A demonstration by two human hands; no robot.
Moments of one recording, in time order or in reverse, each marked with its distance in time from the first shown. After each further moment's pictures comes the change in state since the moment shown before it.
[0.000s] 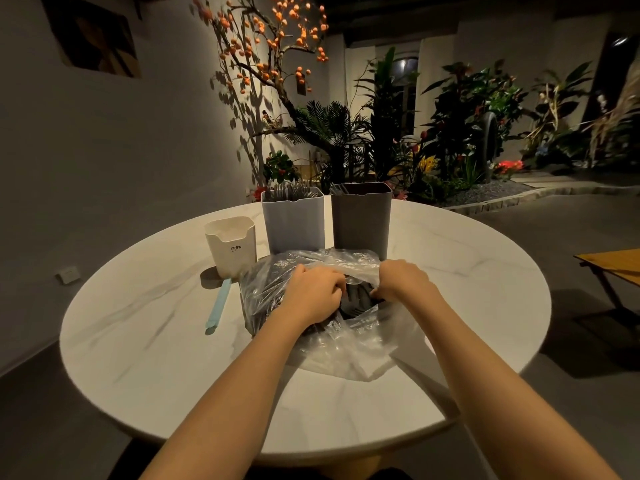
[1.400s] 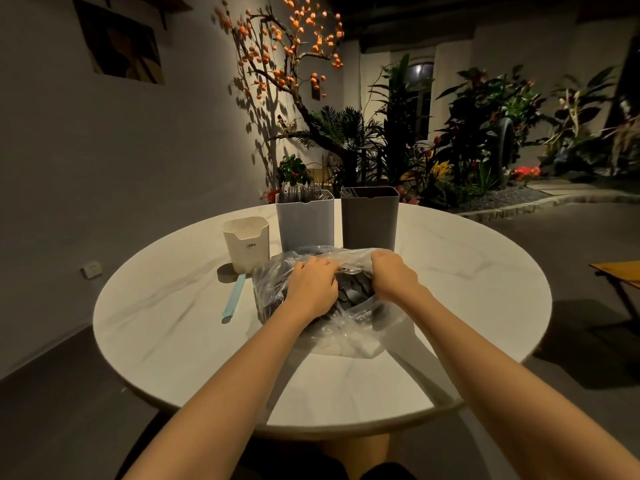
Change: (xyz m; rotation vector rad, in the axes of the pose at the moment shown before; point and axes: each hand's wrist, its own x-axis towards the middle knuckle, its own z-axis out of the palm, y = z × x) left_hand -0.008 -0.005 -0.002 -0.002 0.086 -0.181; right_hand 0.006 -0.015 0.012 0.162 0.165 -0.117
